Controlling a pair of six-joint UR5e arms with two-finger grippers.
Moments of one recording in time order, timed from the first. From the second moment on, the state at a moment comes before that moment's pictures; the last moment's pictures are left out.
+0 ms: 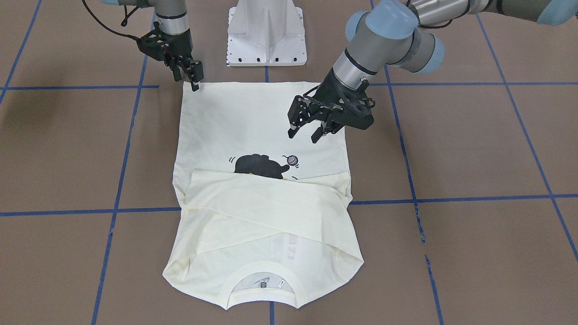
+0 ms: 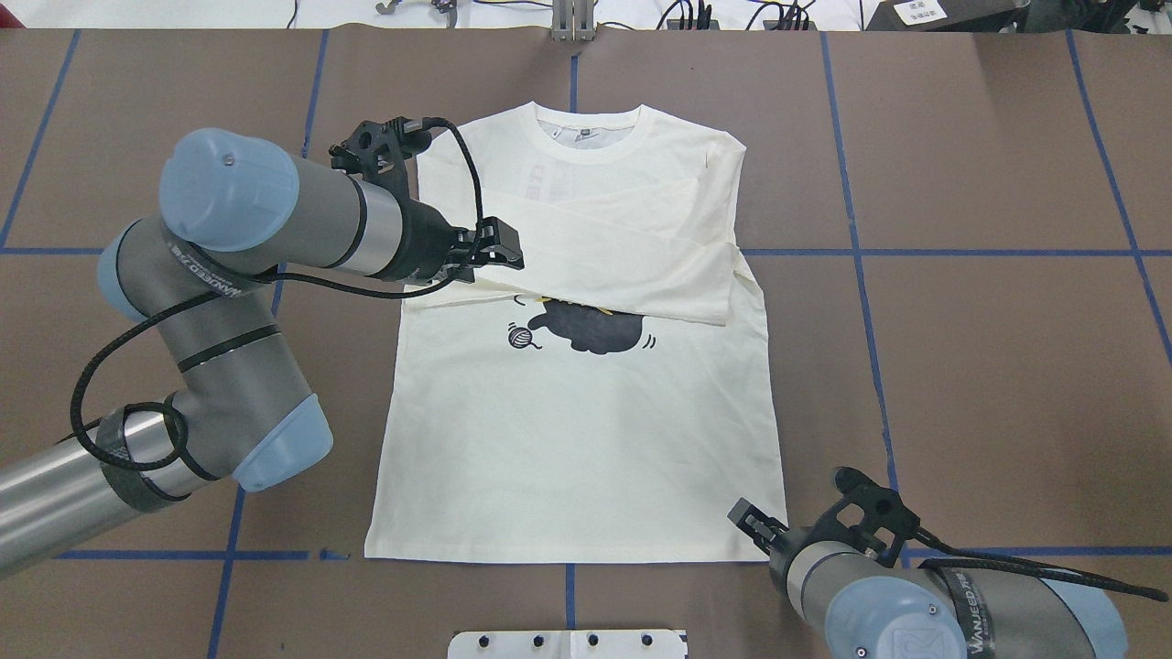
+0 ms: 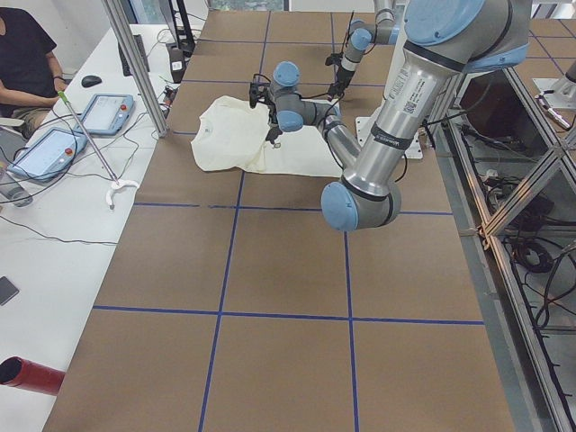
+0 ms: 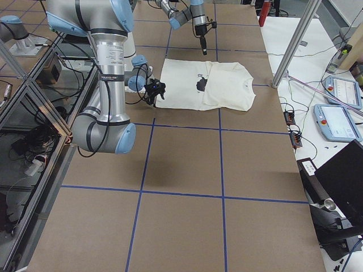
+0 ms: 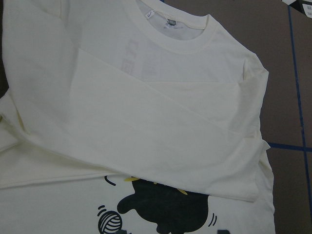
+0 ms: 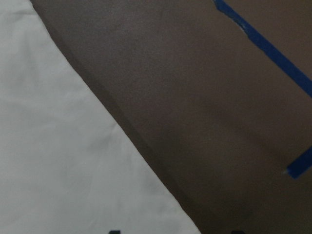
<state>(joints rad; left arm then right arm) -0.65 -2.12 -1.73 -2.14 -1.93 -1.41 0.04 -1.50 2.12 -1.47 1.33 2.24</state>
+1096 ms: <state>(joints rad) -0.65 -2.12 -1.73 -2.14 -1.93 -1.42 0.02 -1.50 2.12 -1.47 1.33 2.24</state>
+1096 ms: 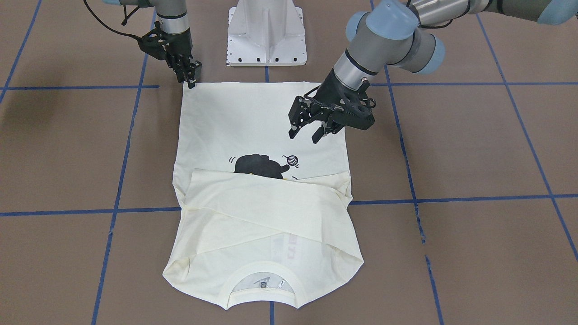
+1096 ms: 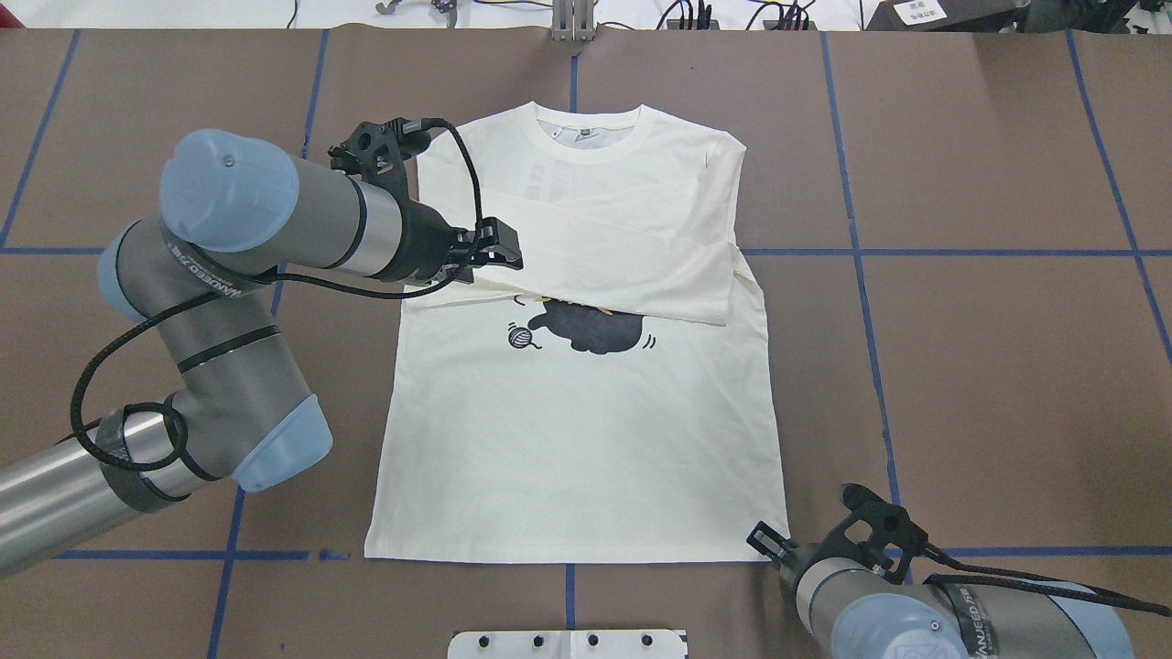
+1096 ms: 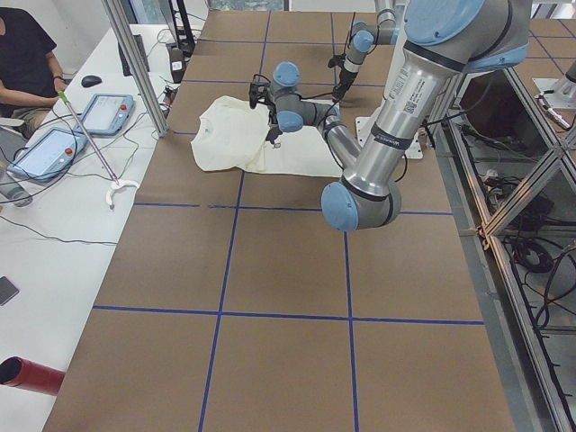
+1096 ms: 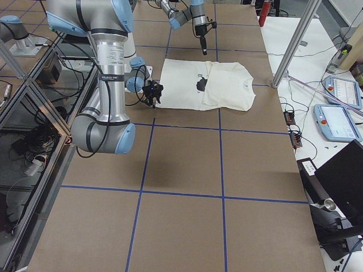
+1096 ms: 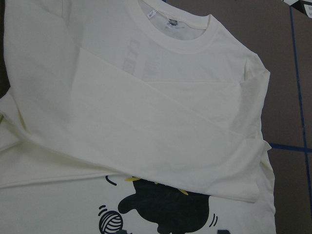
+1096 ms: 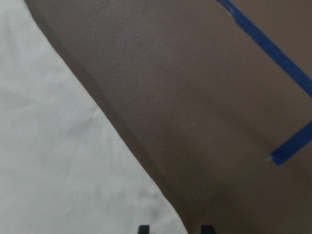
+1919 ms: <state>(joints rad) -0.61 -2.03 -1.86 -2.01 -1.91 -1.52 0.03 -1.51 2.17 -1.47 1.34 2.23</state>
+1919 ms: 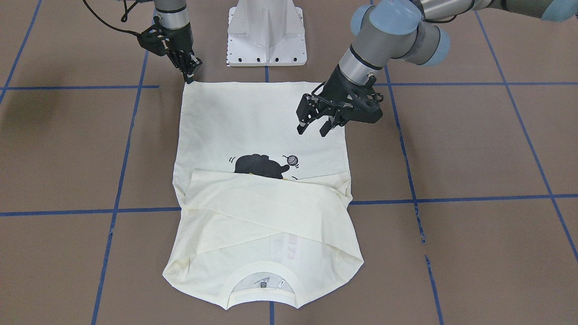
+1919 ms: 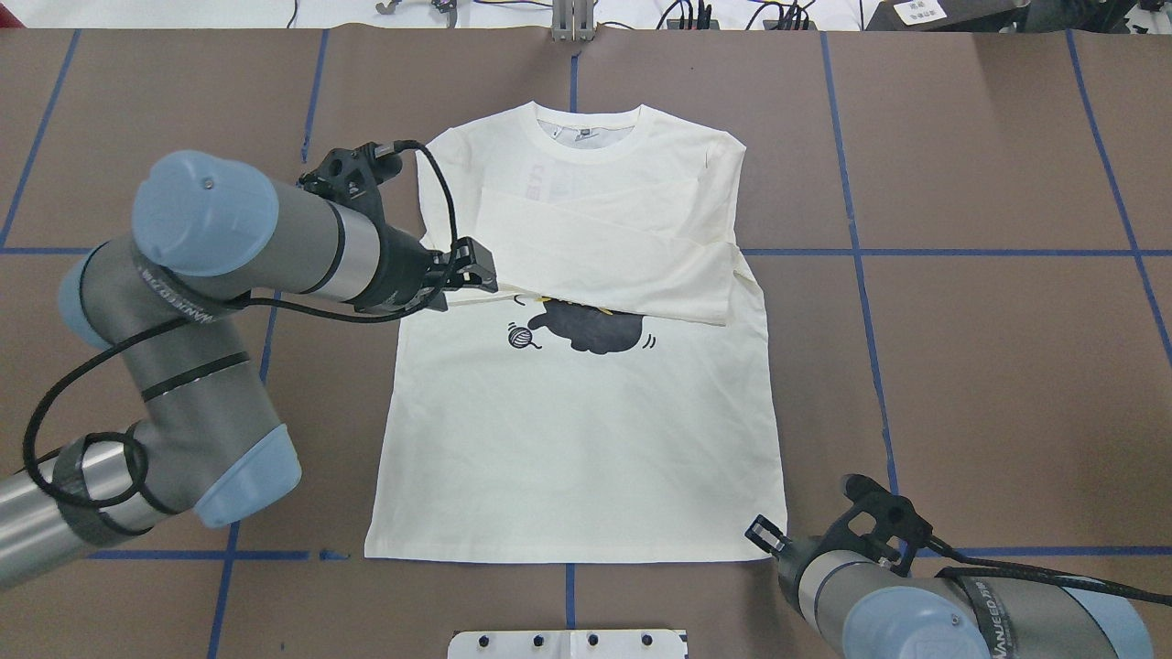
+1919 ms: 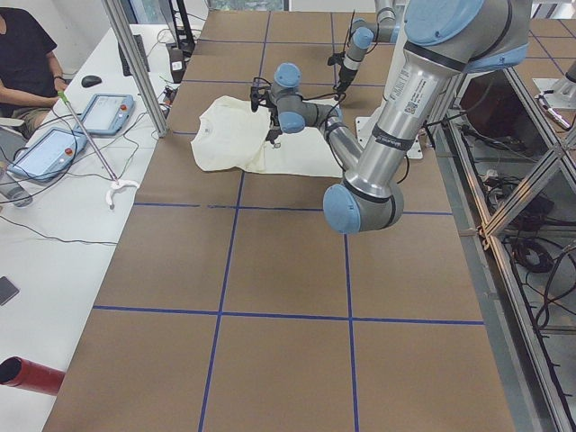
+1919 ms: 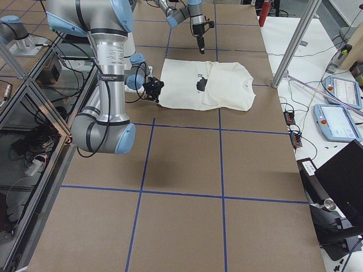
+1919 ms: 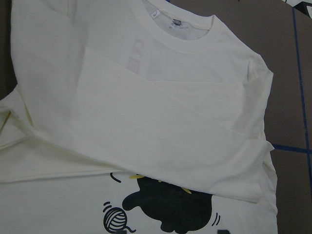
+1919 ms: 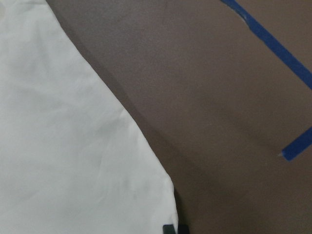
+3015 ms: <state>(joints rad) -0.13 -1.77 -2.05 -1.71 -1.52 -1.95 0.04 -1.50 2.18 -1.47 1.34 2.23</state>
